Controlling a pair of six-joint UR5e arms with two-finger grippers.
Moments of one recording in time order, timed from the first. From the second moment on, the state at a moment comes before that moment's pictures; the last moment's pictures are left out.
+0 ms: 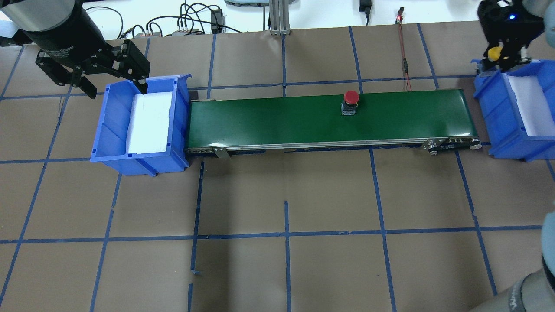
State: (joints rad) left arm -1.50 -1.56 -1.48 -1.65 1.57 0.04; right arm 1.12 -1.23 1.45 -1.96 -1.58 -2.07
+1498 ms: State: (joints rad) left arm -1.50 -1.57 -1.48 -1.65 1.57 0.04; right arm 0.87 -0.98 1.43 -2.06 -1.48 -2.24
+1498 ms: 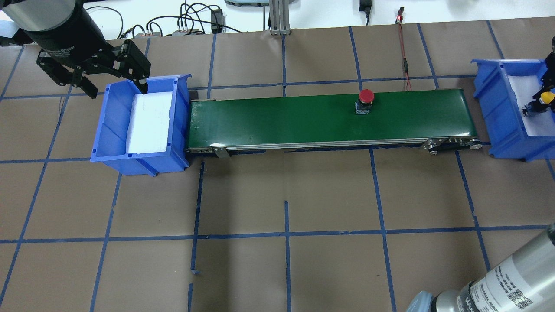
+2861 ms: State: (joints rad) left arm -1.50 -1.56 -1.47 -1.65 1.57 0.04; right arm 1.20 -1.18 1.42 -1.91 -1.56 -2.07
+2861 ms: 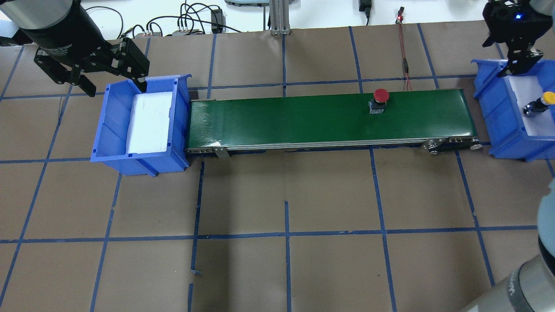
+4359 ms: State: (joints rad) left arm -1.50 -1.57 -1.47 -1.64 1.57 0.05; right arm 1.32 -1.14 1.57 -2.03 -1.56 -1.87
